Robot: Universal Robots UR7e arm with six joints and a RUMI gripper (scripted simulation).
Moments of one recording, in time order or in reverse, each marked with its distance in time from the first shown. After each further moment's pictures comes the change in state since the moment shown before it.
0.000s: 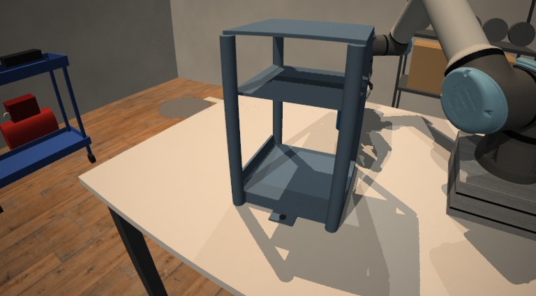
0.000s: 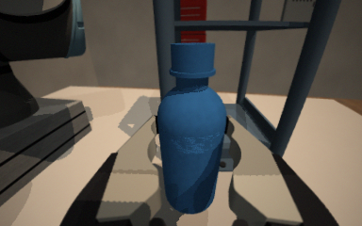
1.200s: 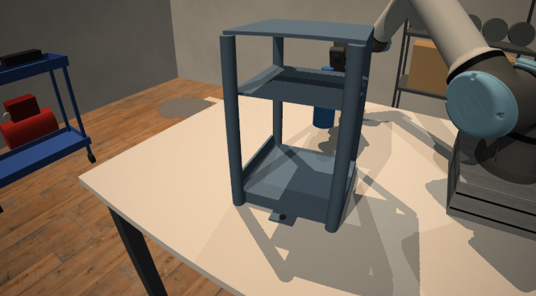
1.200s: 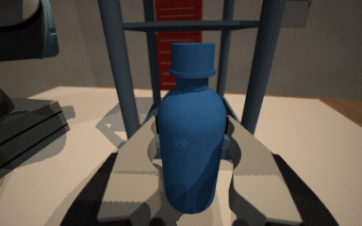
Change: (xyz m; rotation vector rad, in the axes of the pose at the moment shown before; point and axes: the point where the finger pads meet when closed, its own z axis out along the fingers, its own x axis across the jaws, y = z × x) arm 0.067 0.000 0.000 0.000 0.000 0.000
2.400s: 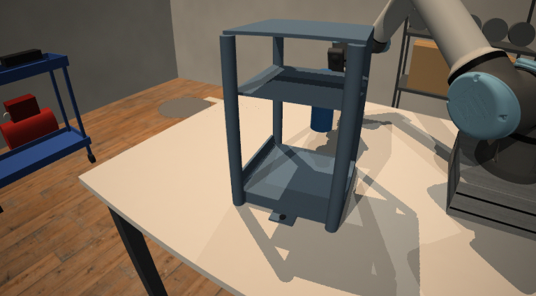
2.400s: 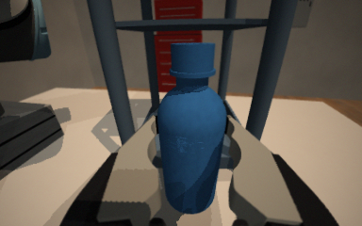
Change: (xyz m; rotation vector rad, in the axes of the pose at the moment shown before) arm 0.000 0.000 0.023 0.000 0.000 0.000
